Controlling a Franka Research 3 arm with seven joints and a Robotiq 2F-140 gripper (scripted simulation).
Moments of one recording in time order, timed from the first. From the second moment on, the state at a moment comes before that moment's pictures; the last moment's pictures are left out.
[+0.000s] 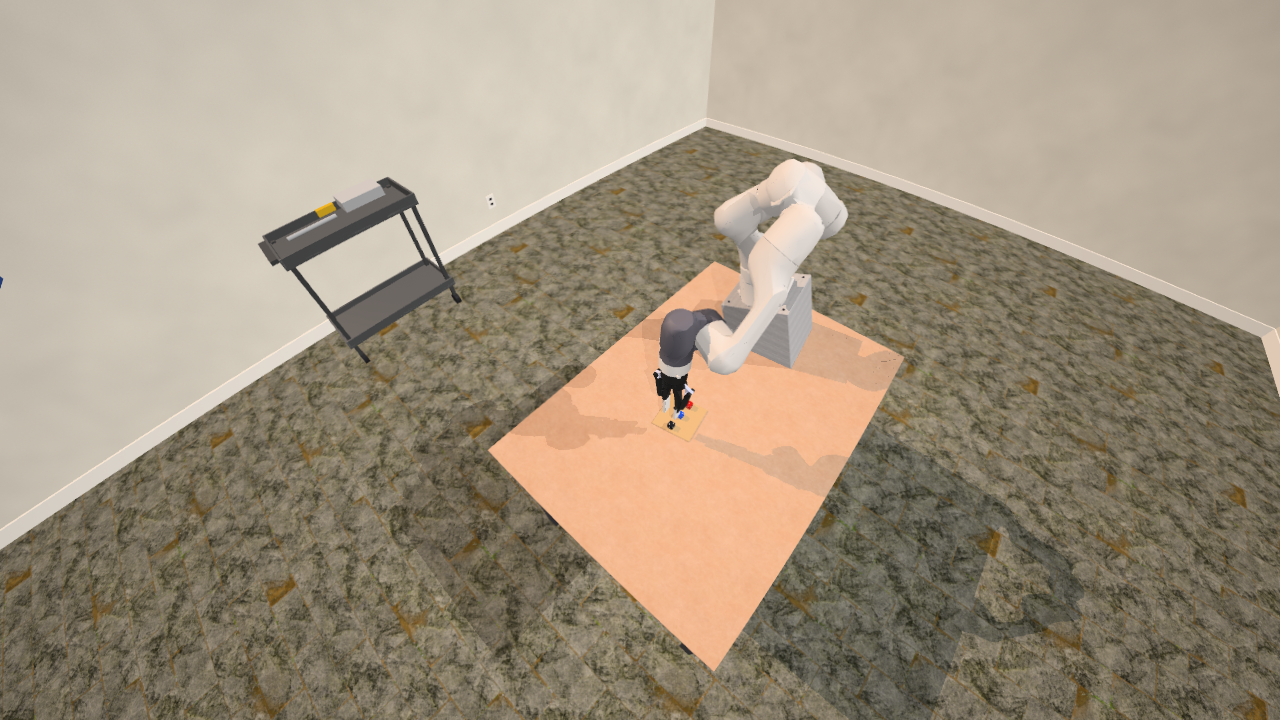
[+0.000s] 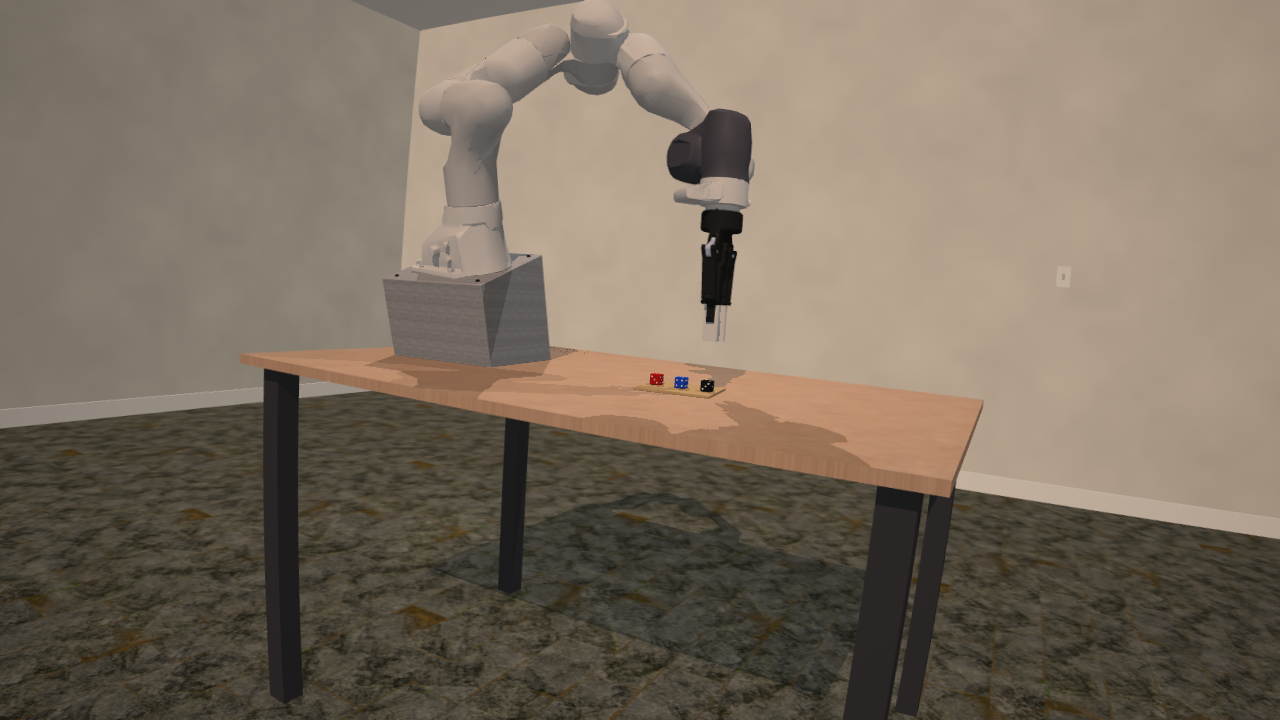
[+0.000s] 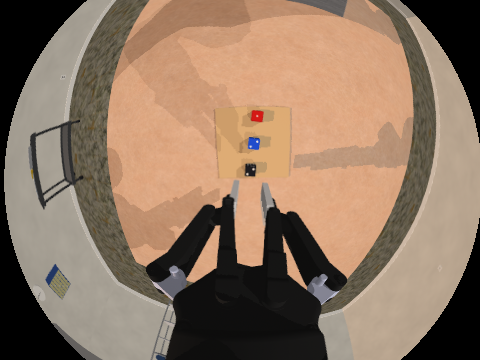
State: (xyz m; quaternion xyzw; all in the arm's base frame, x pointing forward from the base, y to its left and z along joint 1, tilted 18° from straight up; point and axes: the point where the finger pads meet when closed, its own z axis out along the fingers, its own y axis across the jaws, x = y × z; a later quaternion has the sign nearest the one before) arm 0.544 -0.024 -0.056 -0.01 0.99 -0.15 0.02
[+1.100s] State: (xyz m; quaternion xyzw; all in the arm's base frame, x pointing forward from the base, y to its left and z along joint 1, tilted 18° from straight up) arm 0.542 -0.020 -0.042 0.00 0.99 -0.15 0.02
